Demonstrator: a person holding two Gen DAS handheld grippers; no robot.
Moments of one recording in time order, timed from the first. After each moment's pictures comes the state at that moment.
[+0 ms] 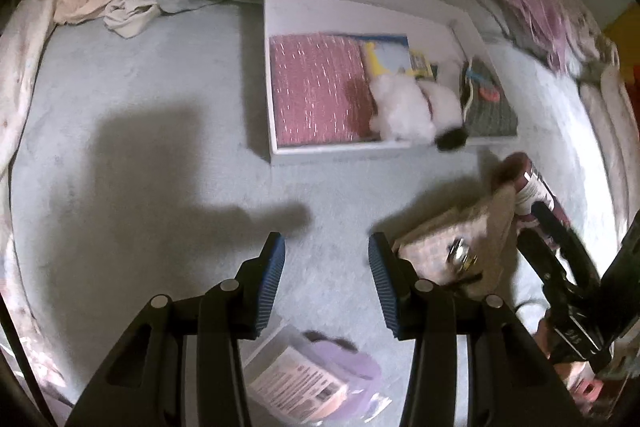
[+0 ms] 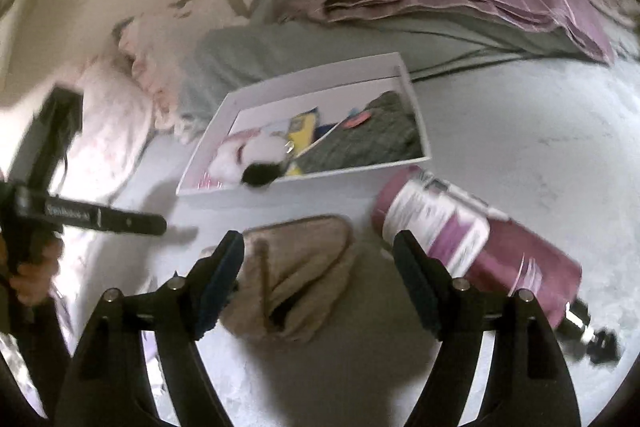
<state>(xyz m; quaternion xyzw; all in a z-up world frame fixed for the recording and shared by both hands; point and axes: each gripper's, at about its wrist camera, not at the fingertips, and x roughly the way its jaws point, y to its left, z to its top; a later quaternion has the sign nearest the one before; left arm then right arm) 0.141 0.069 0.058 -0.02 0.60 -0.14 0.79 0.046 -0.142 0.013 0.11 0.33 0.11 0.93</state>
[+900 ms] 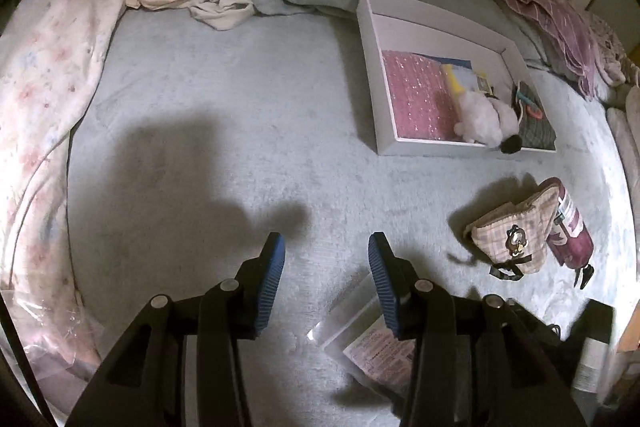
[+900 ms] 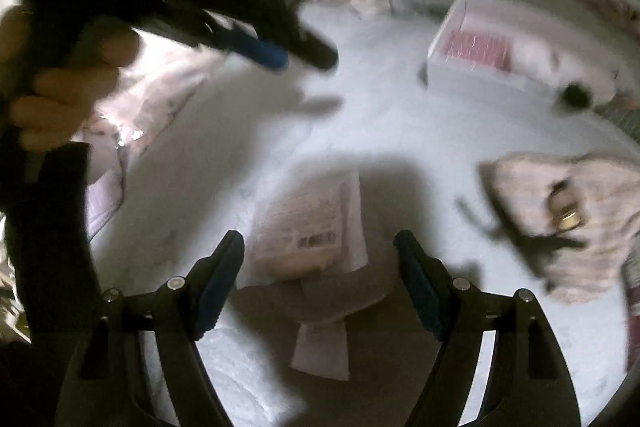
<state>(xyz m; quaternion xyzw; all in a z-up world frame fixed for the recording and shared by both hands) 0.117 0.145 0.076 -0.03 0.57 -0.06 0.82 0.018 0.029 -0.026 -0.03 0.43 0.31 0.85</state>
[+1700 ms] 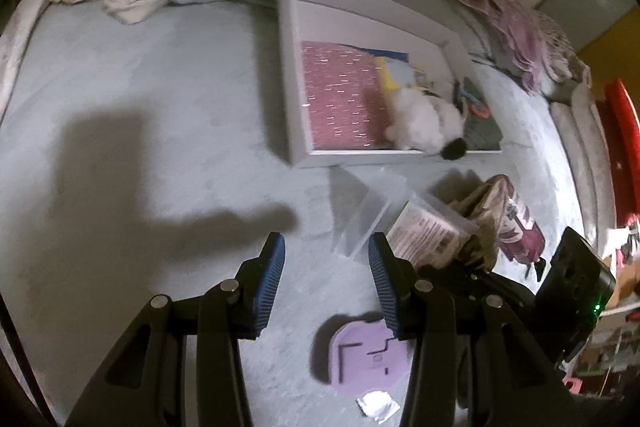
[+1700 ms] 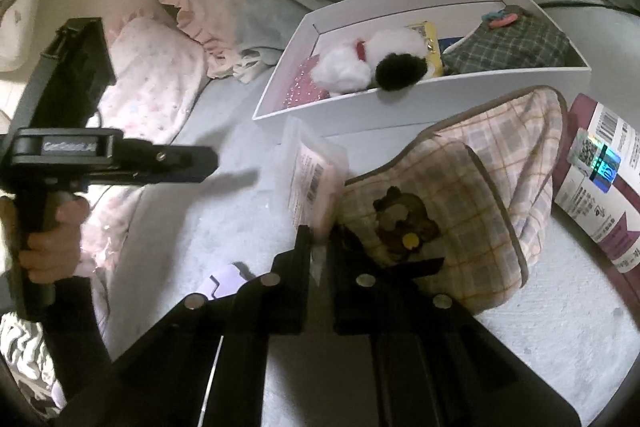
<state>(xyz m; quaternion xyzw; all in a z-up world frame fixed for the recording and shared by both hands) 0.142 0.112 0.052 -0.09 0.57 -0.20 0.79 0.064 -0.066 -0.028 0.15 0.39 0.23 0.88</state>
